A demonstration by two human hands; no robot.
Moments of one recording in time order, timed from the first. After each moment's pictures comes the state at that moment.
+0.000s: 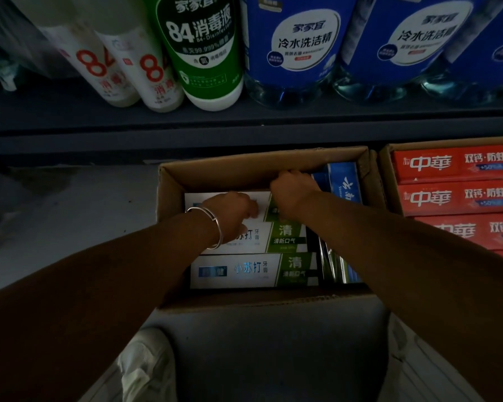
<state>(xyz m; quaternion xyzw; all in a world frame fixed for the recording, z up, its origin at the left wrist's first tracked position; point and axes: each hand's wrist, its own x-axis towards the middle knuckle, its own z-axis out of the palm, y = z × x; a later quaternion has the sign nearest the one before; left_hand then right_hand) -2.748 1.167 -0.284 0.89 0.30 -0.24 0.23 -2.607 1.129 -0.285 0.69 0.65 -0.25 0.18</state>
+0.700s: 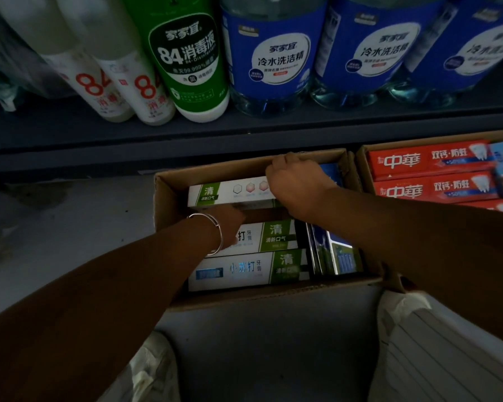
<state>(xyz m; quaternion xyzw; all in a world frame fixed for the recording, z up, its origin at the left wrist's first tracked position) -2.743 1.155 -0.284 0.88 0.29 -0.34 0.14 -2.593 1.109 -0.227 0.65 0.73 -0.10 0.18</state>
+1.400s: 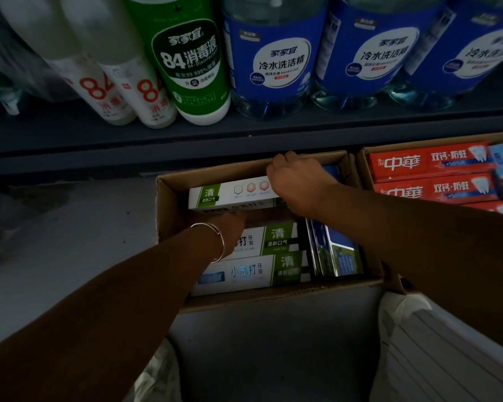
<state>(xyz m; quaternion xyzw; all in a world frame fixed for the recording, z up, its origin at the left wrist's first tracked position) -2.749 1.145 -0.289 0.87 0.34 -0.30 0.19 -2.589 1.114 -0.227 0.64 0.74 -0.08 0.19</state>
